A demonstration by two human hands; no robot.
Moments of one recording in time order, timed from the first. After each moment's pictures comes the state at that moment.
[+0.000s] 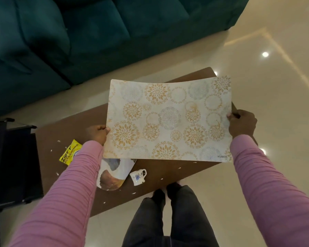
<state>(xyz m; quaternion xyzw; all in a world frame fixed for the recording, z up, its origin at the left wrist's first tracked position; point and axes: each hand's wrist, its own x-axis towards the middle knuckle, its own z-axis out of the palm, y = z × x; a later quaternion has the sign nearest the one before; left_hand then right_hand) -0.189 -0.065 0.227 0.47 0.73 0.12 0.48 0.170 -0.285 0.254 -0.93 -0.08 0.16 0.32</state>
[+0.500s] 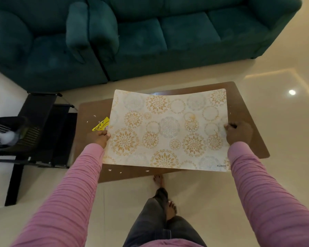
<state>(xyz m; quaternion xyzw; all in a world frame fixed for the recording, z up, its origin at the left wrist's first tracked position) -0.381 -0.167 0.235 0.36 0.76 0.19 0.50 0.050 -0.334 0.295 -0.91 -0.21 0.20 0.29</state>
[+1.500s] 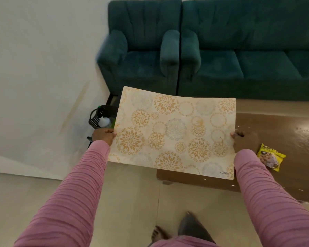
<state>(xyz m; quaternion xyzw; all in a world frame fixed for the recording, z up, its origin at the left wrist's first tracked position) -0.835 -0.166 0.336 0.41 0.80 0.25 0.36 -0.373 -0.227 0.314 -0.86 -0.30 0.23 0.34</state>
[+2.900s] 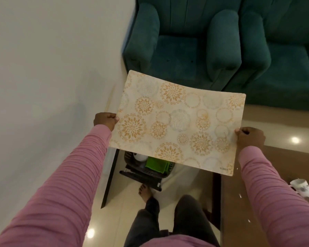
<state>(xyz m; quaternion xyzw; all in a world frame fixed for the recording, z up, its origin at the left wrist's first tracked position) -1.124 0.272 0.305 0.38 0.81 0.23 0.39 -0.672 0.206 0.271 -0.88 -0.27 0.27 0.28</state>
